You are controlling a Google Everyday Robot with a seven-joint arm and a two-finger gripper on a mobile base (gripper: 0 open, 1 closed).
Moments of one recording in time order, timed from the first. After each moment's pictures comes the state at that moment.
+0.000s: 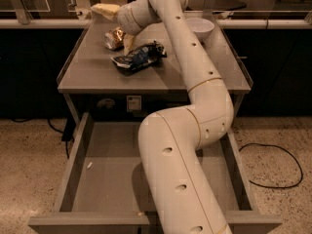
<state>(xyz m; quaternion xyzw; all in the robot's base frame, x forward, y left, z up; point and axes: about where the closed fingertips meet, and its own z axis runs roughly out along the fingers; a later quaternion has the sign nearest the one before) 0.859 0.146 0.886 -0.86 0.15 -0.12 0.47</state>
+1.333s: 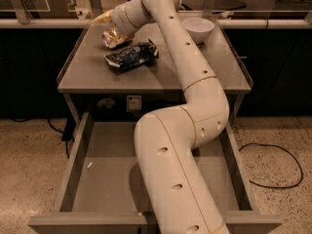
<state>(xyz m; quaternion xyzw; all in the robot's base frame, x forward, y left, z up) 0.862 0.158 0.885 -0.87 0.12 -0.14 0.46</state>
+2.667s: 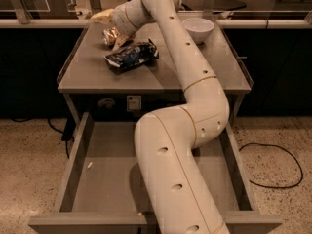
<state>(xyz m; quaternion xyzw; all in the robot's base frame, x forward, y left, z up) 0.862 0.158 0.885 -0.87 0.12 -0.14 0.46</state>
